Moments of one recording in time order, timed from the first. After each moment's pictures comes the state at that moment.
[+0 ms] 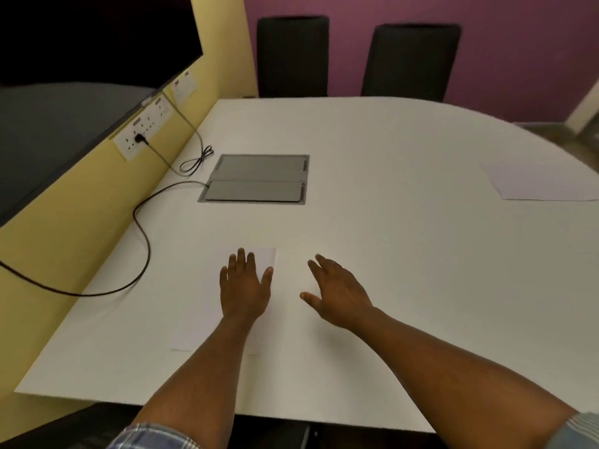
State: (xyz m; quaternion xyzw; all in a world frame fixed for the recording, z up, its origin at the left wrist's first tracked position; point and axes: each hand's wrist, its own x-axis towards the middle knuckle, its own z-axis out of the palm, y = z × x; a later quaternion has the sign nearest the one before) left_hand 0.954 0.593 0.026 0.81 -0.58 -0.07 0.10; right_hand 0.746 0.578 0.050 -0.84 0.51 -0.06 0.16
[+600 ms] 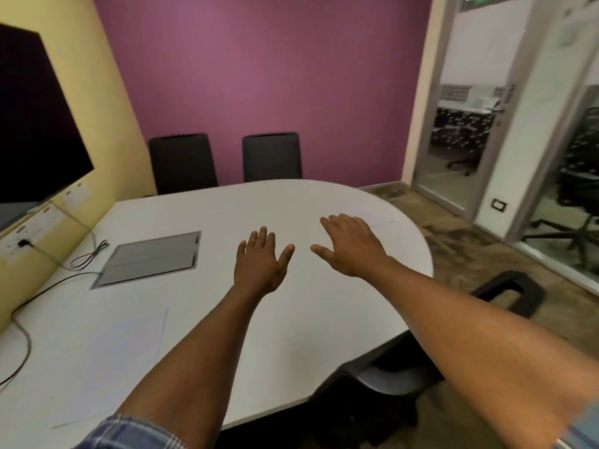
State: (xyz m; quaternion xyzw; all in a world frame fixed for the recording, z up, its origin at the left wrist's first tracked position) left_hand 0.624 0.674 0.215 0.61 -0.77 -0.01 0.16; right_hand 0.424 0.715 0.253 -0.74 0.65 -0.15 -0.08
